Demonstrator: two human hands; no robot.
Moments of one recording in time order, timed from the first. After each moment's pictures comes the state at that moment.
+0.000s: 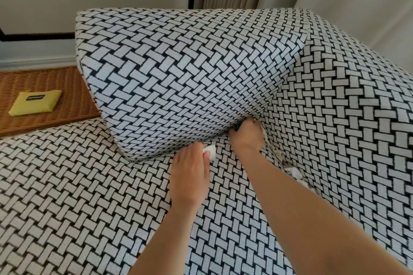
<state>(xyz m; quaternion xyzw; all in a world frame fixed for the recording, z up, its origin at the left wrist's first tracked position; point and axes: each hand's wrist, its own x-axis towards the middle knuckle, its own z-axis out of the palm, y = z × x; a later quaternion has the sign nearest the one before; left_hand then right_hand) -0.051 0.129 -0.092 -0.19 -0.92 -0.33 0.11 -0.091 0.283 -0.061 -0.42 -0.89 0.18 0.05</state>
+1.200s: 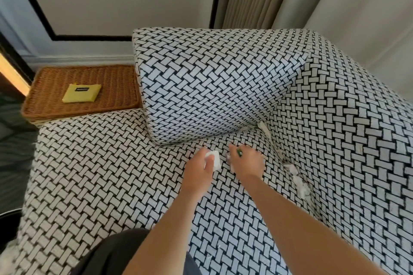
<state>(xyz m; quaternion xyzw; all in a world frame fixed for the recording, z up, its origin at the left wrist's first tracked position) -0.019 0.106 -0.062 -0.12 -0.87 -0.47 -0.09 -0.011 0.239 -0.054 -0.30 -0.93 0.21 0.02</state>
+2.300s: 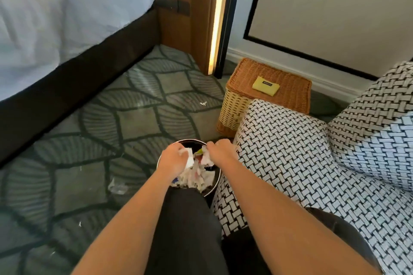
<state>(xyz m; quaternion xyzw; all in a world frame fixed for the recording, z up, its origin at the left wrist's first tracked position) 0.073 -0.336 -0.052 0.33 -0.85 -0.41 -0.08 -0.004 -0.225 -0.057 -0.02 -0.91 0.31 -0.26</state>
